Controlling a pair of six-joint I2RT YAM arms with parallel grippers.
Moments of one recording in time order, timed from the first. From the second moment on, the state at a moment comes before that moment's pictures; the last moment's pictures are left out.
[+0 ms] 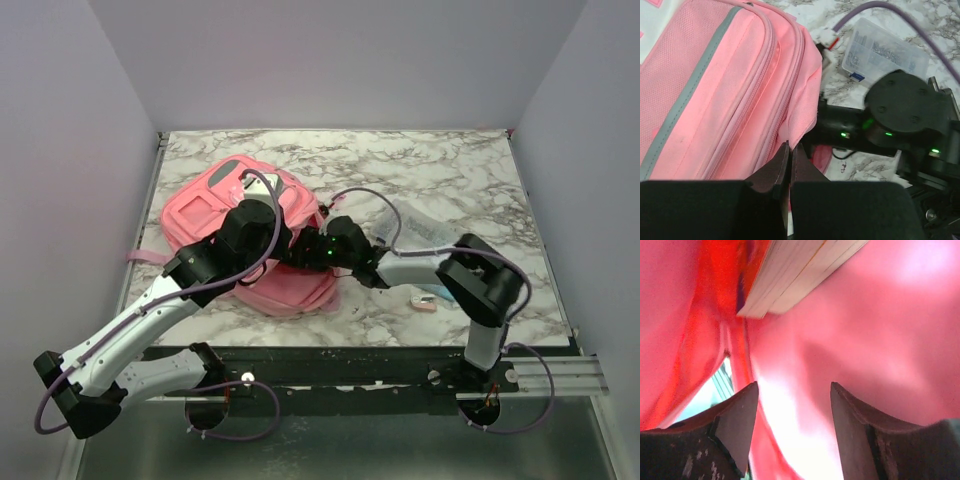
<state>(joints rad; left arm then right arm) -0.82 0.98 1.10 -0.63 -0.33 -0.49 0.89 1.95 1.00 0.56 -0.20 0.97</state>
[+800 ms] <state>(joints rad) -0.69 1.10 1.08 -0.60 -0.09 -0.55 0.86 1.42 0.63 0.20 -0.03 0.89</state>
